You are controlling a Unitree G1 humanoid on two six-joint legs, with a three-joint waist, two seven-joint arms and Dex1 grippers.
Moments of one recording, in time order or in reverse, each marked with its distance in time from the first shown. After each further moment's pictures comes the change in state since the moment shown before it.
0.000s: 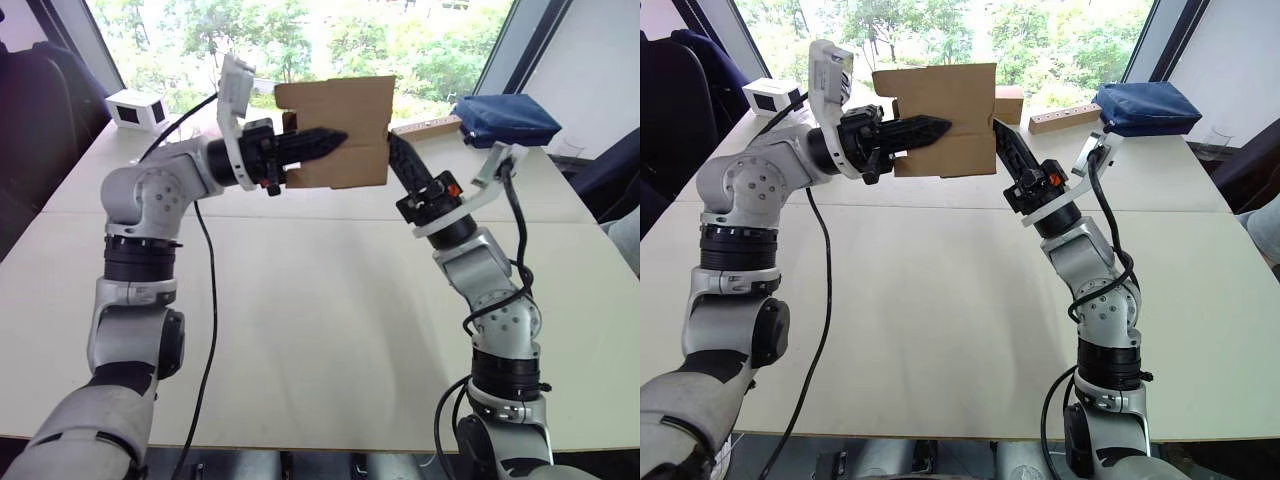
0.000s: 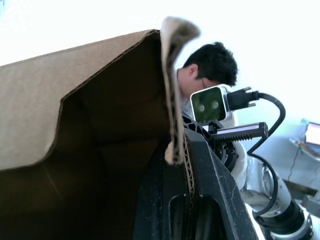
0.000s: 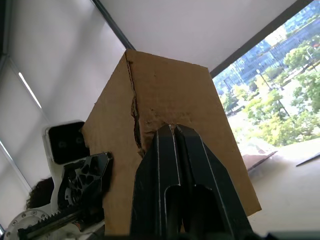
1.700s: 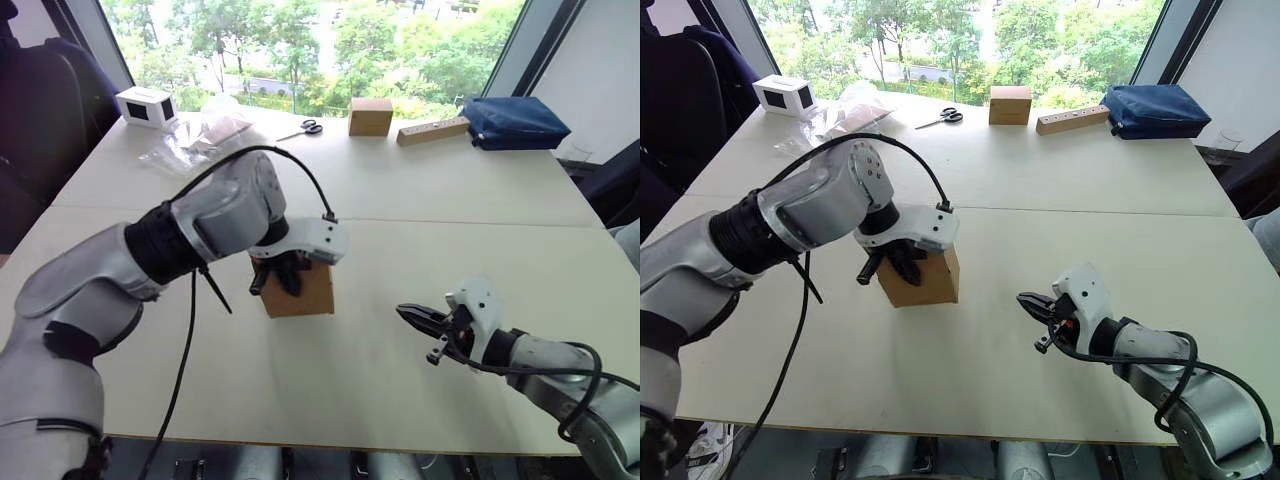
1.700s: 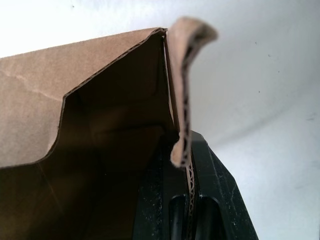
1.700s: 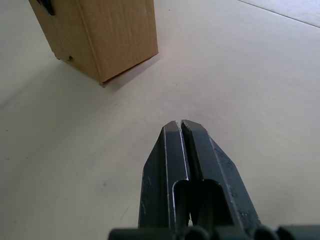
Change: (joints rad) left arm -0.284 0.261 -1.052 -0.267 0.682 0.138 -0.521; right arm 0.616 -0.552 0.078 -0.379 -0.456 0.195 0.207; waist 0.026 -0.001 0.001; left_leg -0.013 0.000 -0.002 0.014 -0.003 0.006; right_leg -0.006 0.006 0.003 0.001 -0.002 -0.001
